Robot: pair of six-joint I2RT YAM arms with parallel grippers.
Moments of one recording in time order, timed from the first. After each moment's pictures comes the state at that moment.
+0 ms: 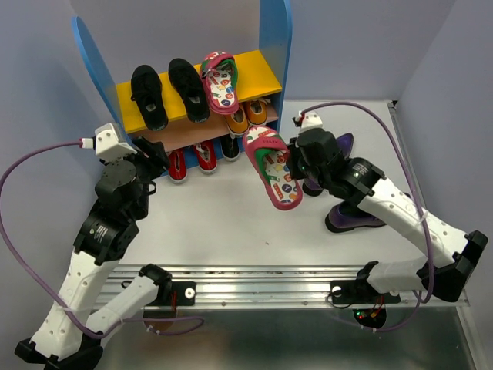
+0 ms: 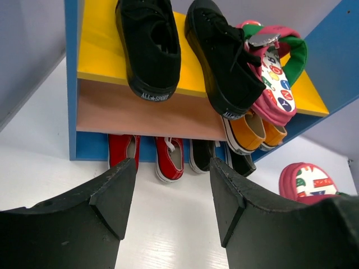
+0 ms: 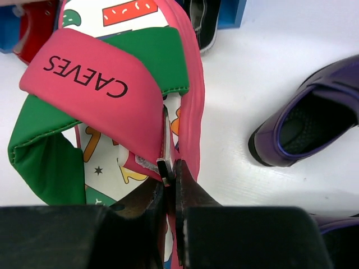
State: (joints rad) left arm -0.48 0.74 1.12 -0.50 -0.60 -0.47; right arm 0.81 1.29 1.34 -0.64 0.40 0.38
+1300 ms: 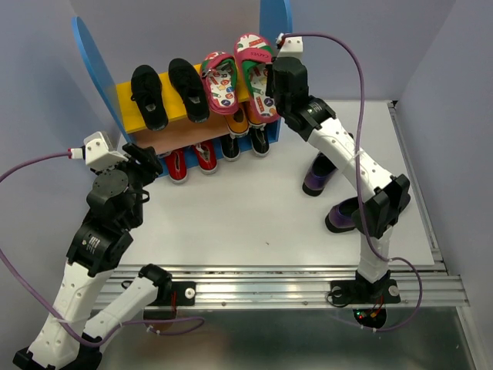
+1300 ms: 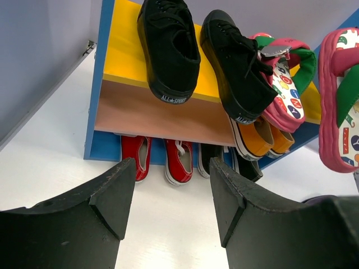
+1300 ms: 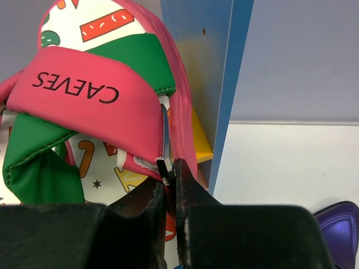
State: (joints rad) left arm -0.48 0.67 1.11 -0.54 -0.66 -0.47; right arm 0.64 1.93 2.14 -0.35 0.60 0.15
